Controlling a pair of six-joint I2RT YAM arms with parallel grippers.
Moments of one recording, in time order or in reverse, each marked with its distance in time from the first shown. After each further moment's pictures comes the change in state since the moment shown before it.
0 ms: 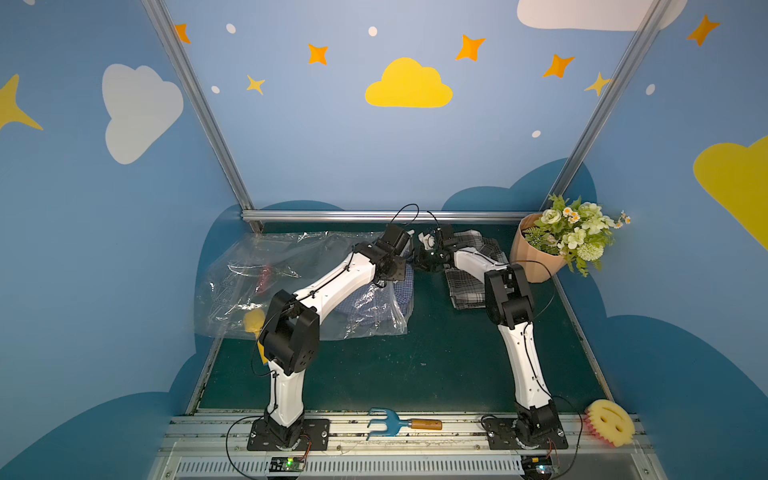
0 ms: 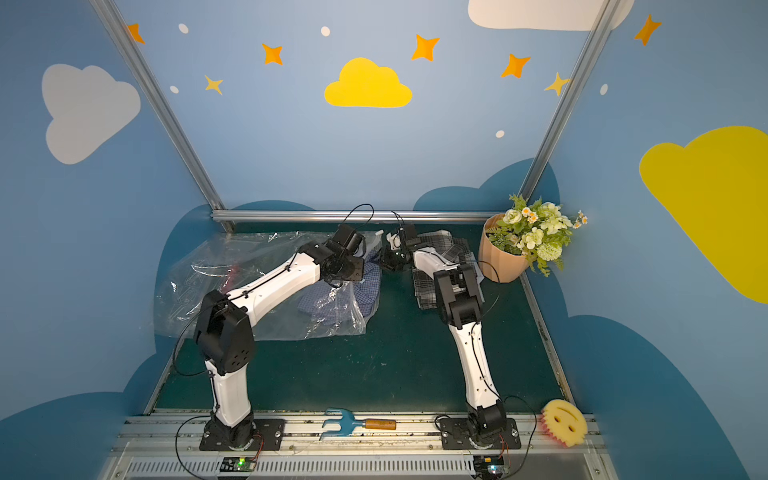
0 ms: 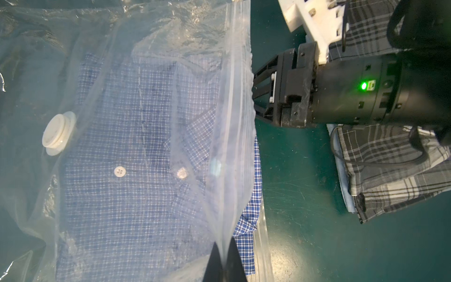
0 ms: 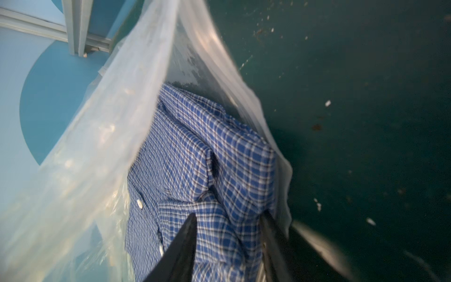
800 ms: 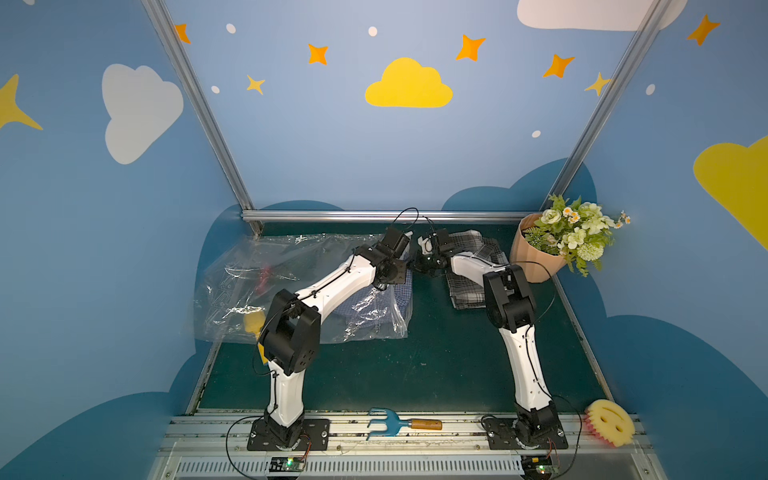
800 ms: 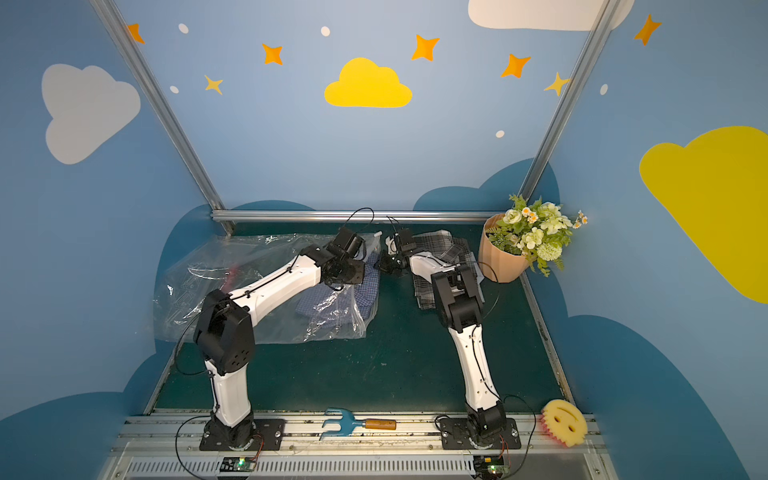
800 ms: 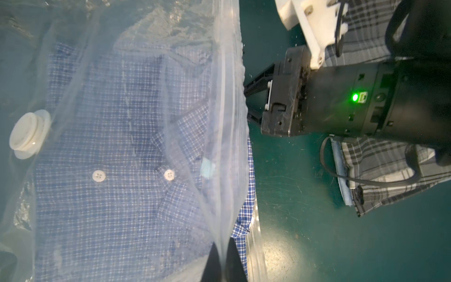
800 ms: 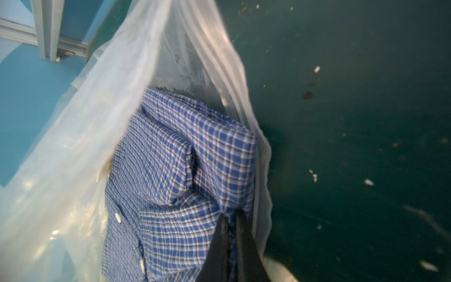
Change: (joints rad) left arm 0.002 0.000 -0.049 0.041 0.048 -0.009; right arm 0.037 -0.048 -0.098 0.060 0.114 0.044
